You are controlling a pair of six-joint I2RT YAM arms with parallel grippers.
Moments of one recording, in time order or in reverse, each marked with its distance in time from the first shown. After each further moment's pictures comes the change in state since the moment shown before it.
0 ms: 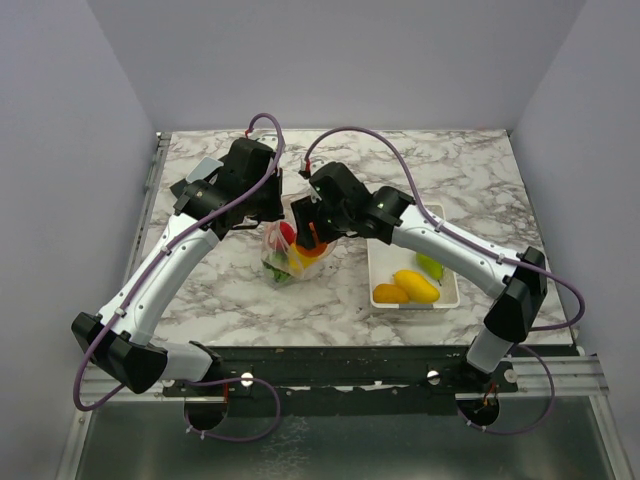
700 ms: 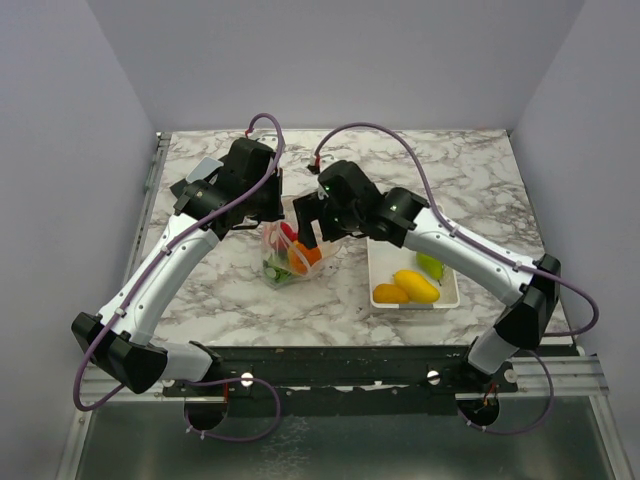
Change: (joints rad) left arm 0.000 0.000 0.000 0.000 0.000 0.000; right arm 0.006 -0.048 -0.011 -0.002 0.028 0.040
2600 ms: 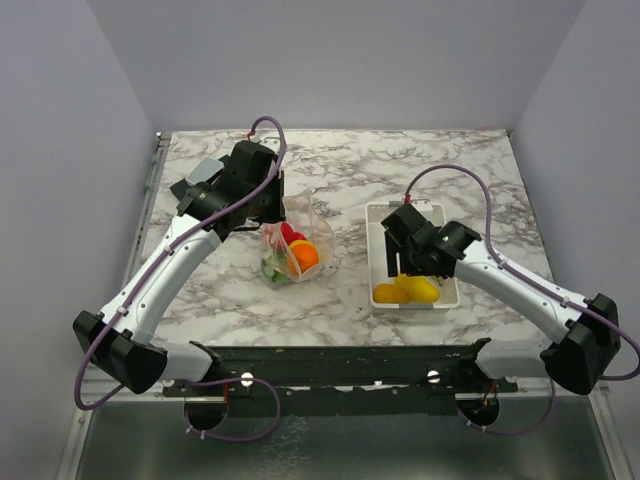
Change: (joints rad) left arm 0.000 -0.002 -0.035 0.031 0.011 -0.005; right arm -0.175 -0.386 -0.559 -0.237 0.328 0.229
